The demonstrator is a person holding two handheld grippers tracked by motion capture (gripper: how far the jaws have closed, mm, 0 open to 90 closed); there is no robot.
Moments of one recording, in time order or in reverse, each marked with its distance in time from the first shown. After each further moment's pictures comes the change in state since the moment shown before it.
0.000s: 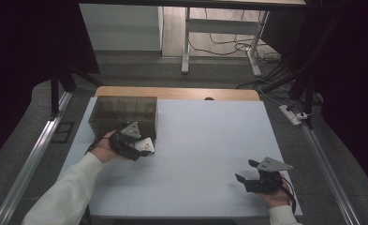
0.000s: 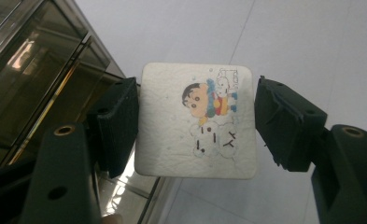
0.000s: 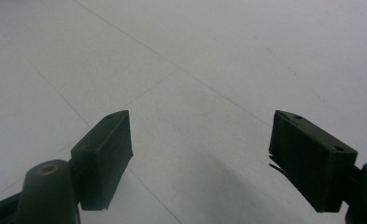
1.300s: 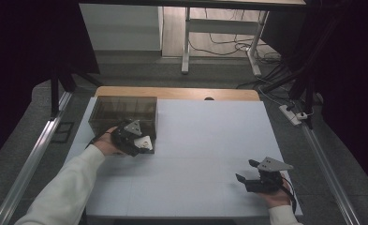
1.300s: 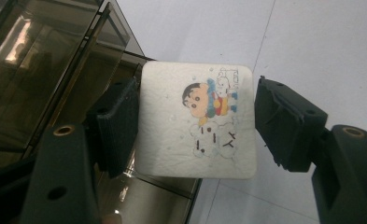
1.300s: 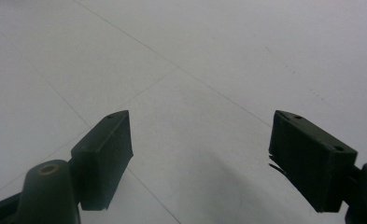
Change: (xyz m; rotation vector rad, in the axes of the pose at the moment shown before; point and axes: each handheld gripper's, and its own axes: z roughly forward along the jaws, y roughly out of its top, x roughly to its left) left arm 0.025 -0.005 0.020 0.066 -0.022 0.056; right arm -0.002 -0.001 0.000 -0.002 0.003 0.002
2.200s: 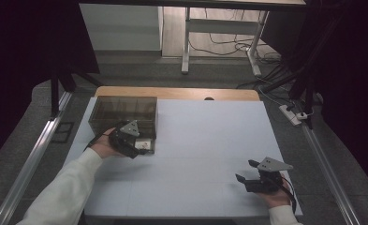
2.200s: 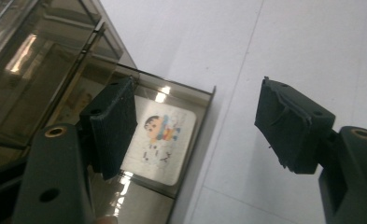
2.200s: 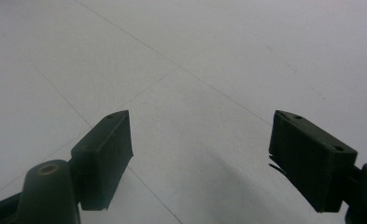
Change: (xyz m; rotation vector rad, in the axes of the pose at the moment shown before) left arm -0.015 -0.002 -0.012 -0.067 0.006 -0.018; right arm 0.000 0.000 0.000 0.003 0.002 0.001
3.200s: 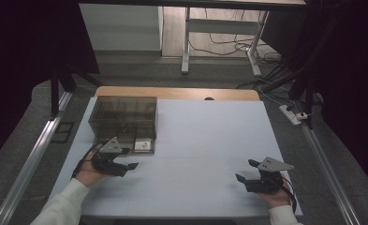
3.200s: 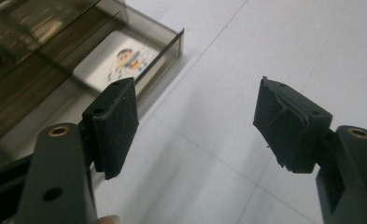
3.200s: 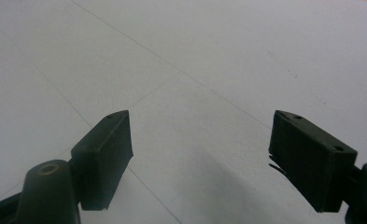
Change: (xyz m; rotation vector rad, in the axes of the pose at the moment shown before) left arm -0.058 -0.061 -0.026 -0.117 0.104 -0.264; right arm 0.001 0.001 -0.001 -0.020 0.009 0.002
